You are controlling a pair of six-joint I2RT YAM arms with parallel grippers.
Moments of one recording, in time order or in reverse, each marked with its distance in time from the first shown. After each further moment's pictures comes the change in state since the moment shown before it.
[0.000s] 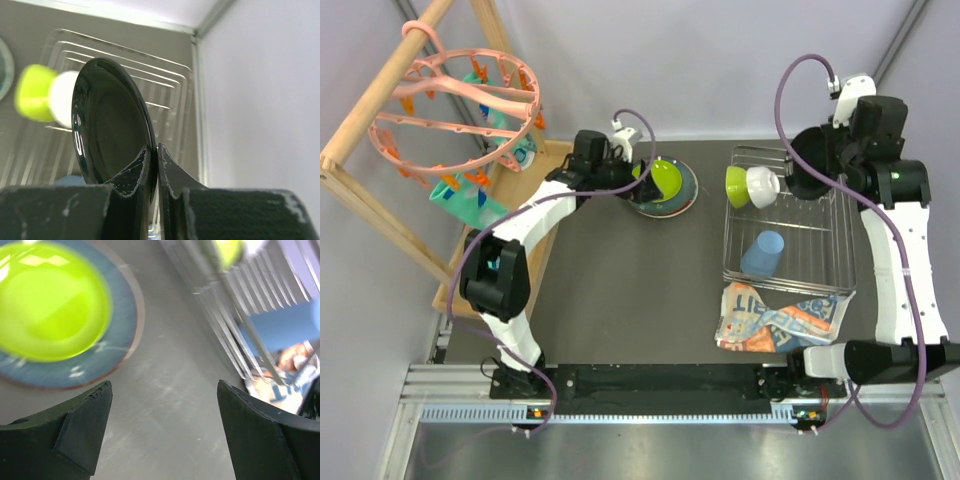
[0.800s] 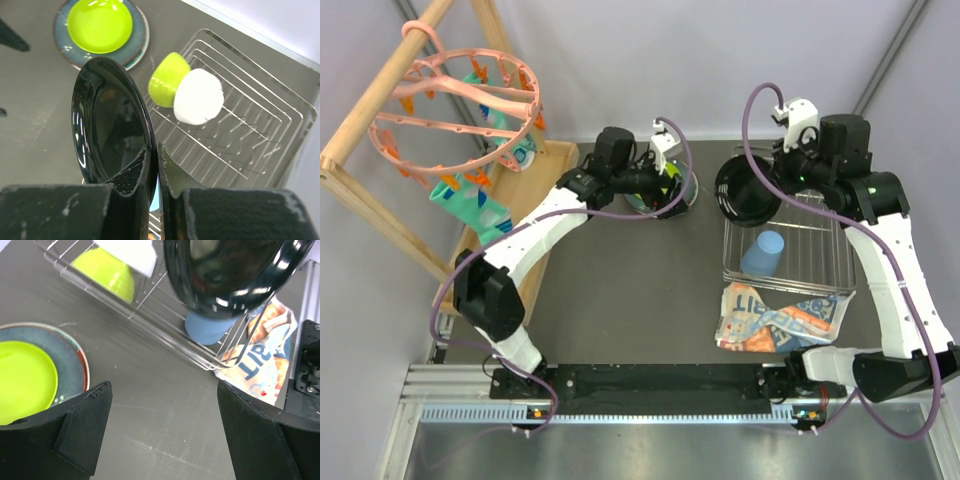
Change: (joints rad) left arm -0.219 -0.131 0.080 -0.102 0.014 0.258; right arm 0.188 -0.077 -0.114 -0.021 -0.364 0.027
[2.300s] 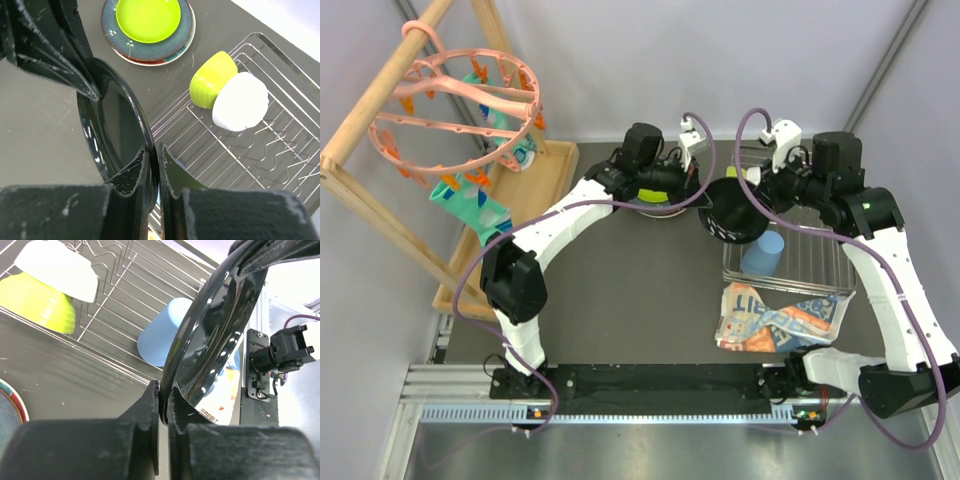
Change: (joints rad) left arm -0.081 0.175 0.168 0.027 0.151 -0.134; right arm 0.032 -0.074 -0.132 0.029 -0.175 -0.037
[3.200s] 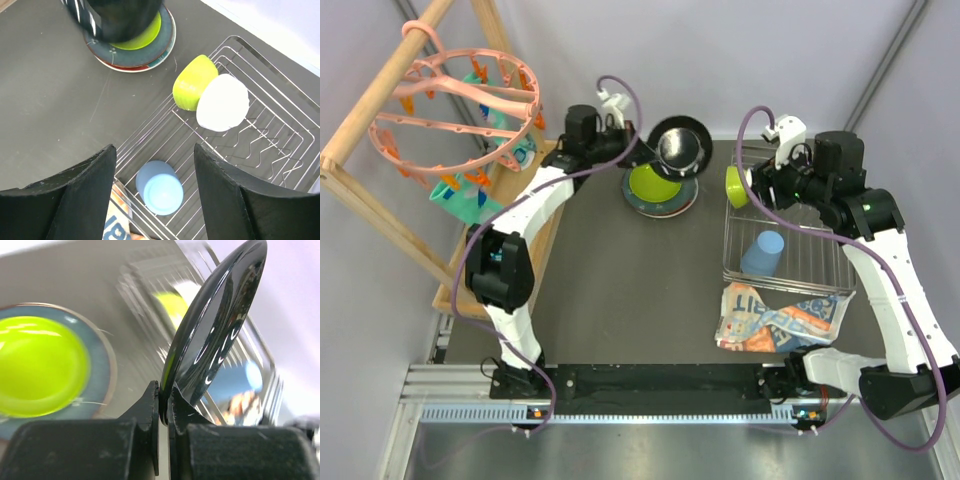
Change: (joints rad) left arm 0.279 0.005 -0.071 0.198 -0.083 -0.362; right arm 0.000 -0.011 -0.013 0.046 0.072 0.001
